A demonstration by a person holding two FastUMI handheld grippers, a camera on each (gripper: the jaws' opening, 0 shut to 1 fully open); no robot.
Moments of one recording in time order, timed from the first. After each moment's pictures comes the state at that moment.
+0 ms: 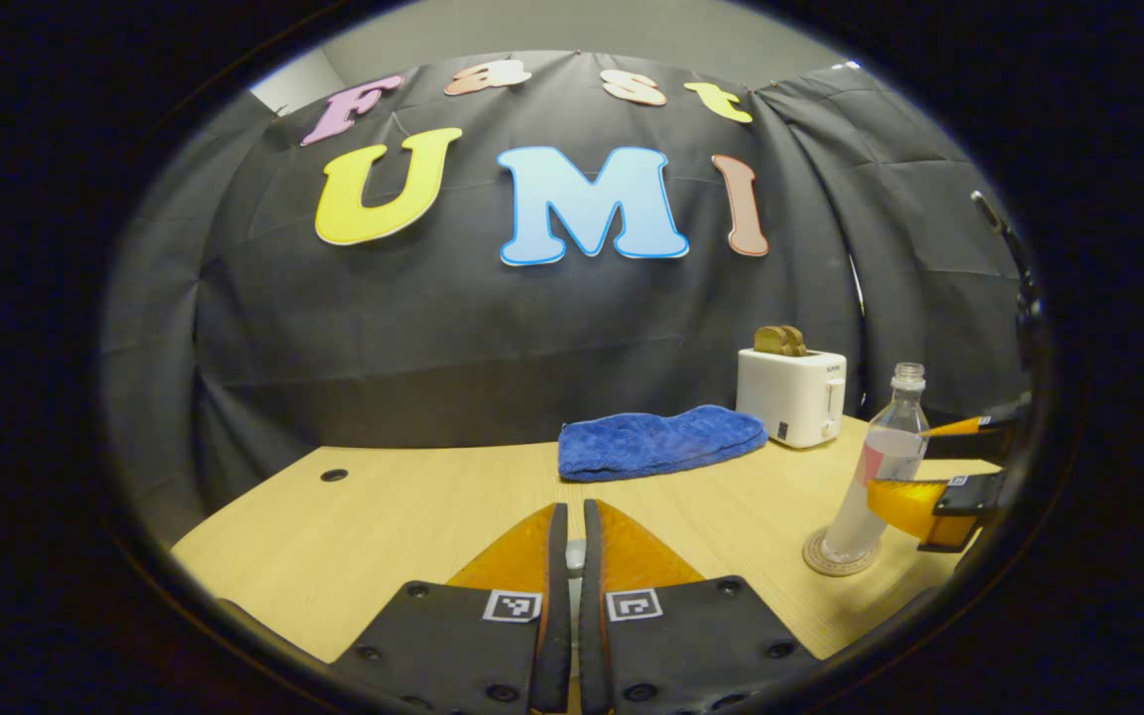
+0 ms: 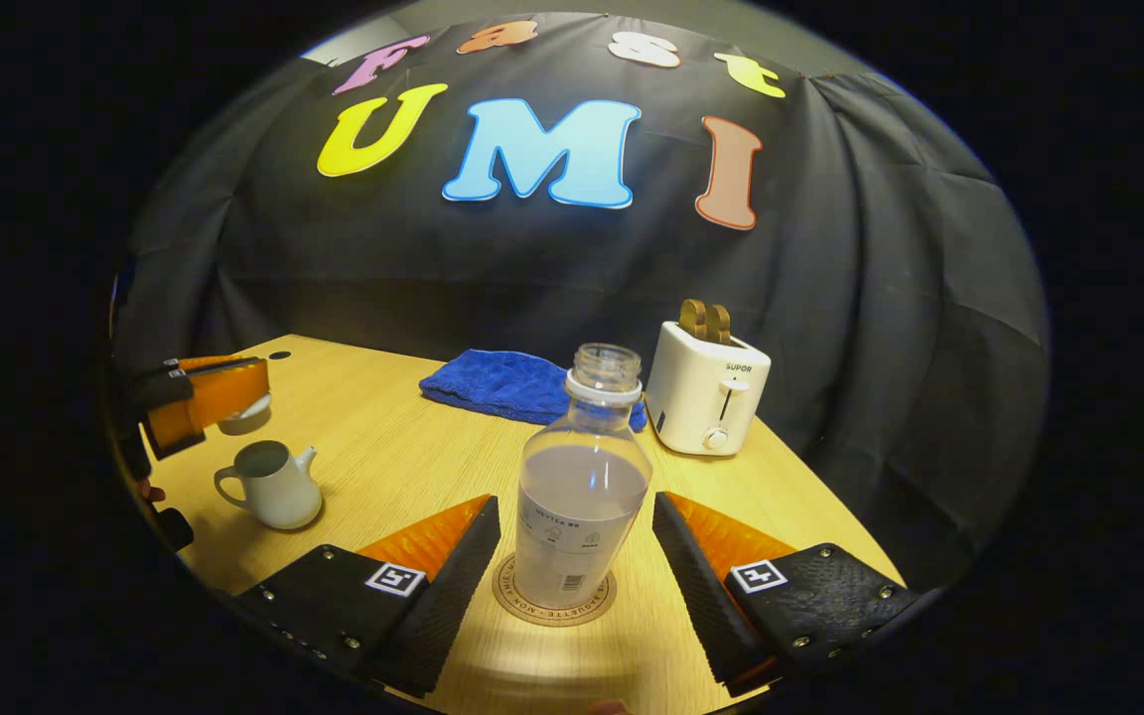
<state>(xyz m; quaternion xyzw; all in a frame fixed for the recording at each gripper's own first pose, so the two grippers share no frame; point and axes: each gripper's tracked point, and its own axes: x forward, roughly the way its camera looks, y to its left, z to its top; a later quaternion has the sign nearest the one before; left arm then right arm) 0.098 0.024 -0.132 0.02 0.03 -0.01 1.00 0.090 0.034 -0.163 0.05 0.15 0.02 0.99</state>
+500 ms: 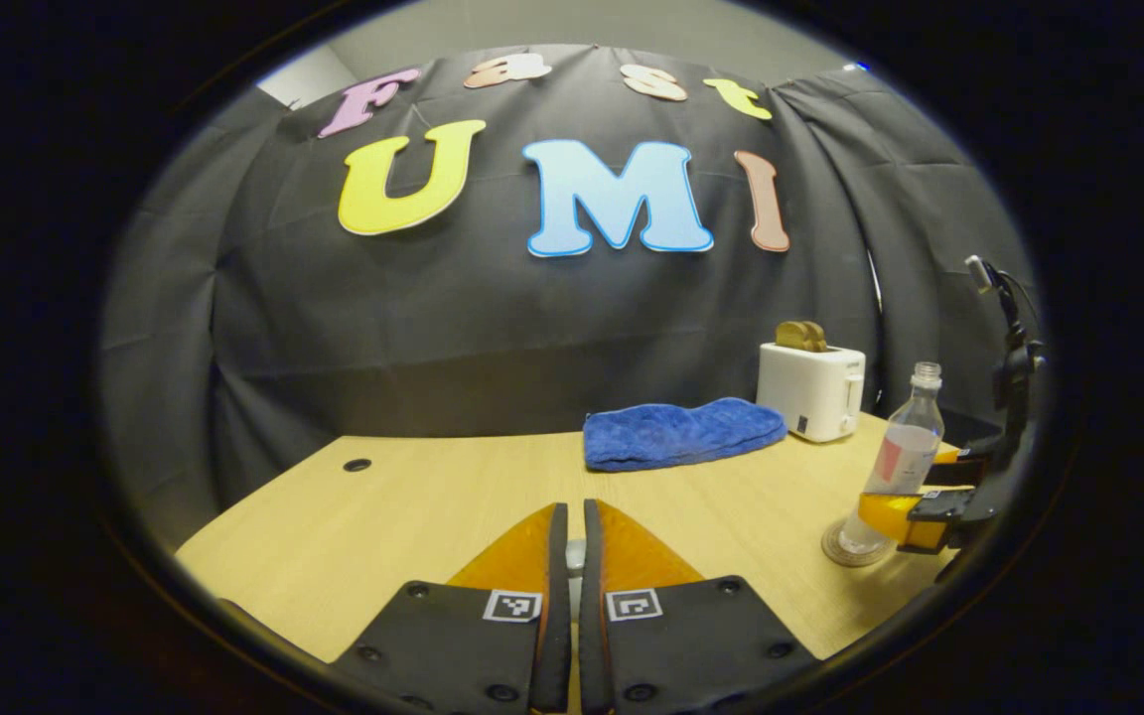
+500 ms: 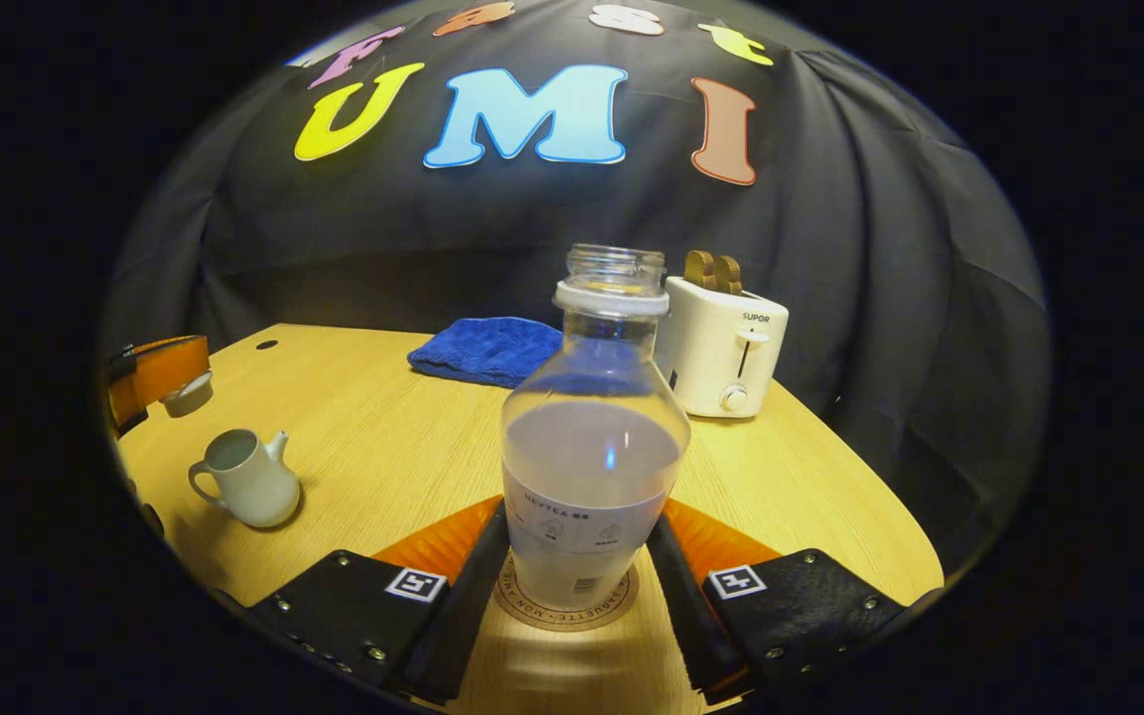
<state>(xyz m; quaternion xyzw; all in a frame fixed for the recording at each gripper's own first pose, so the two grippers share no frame) 0.088 0.051 -0.135 0.01 0.05 0.01 1.00 0.108 0.041 -0.192 0.07 0.20 0.02 0.98</state>
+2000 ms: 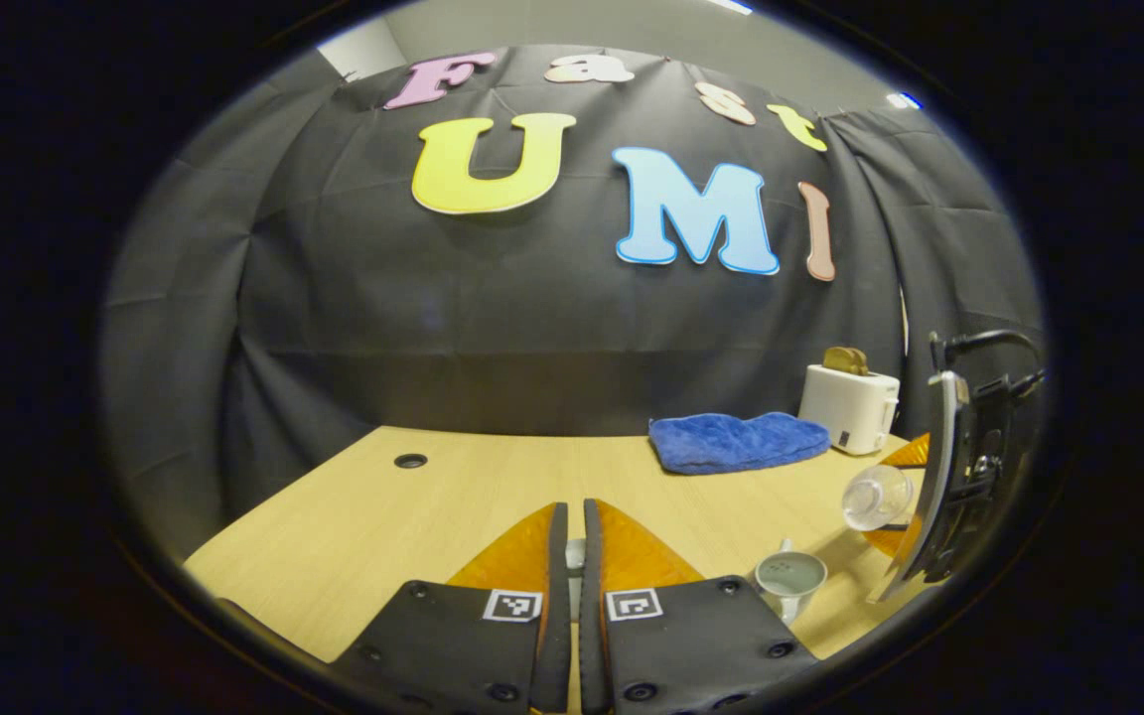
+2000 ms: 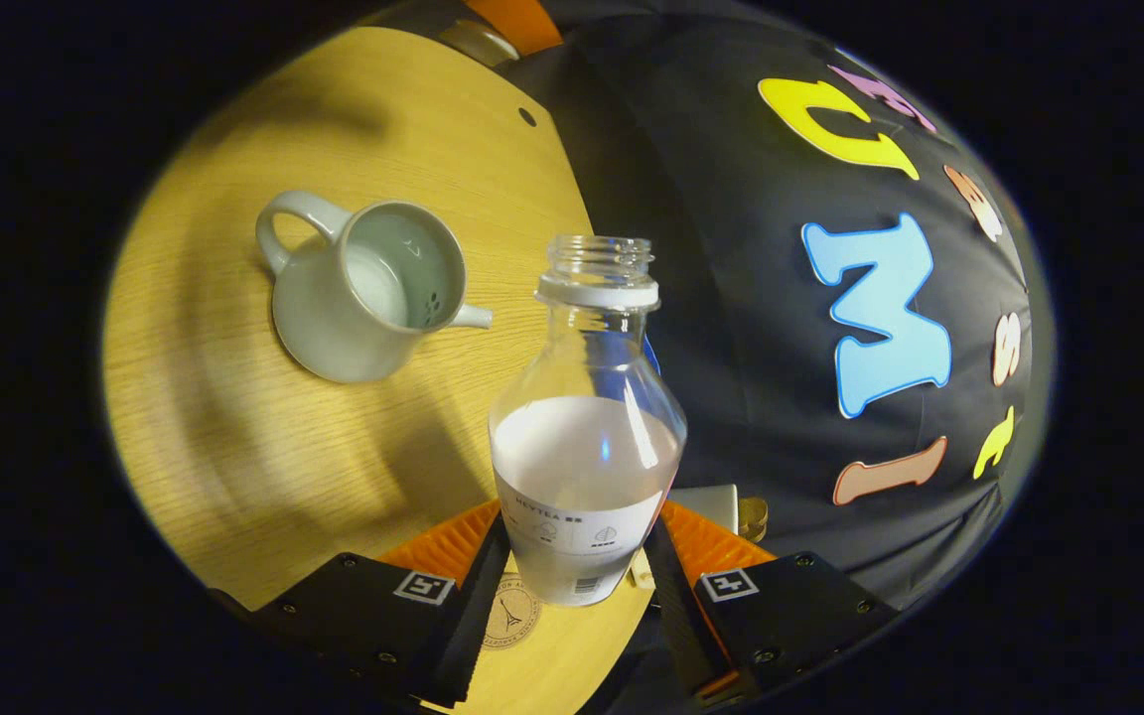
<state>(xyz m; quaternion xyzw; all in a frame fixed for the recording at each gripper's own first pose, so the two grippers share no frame) 0.079 0.187 -0.139 -0.03 0.03 0.02 1.00 0.128 0.148 -0.141 -0.53 0.19 0.11 0.82</state>
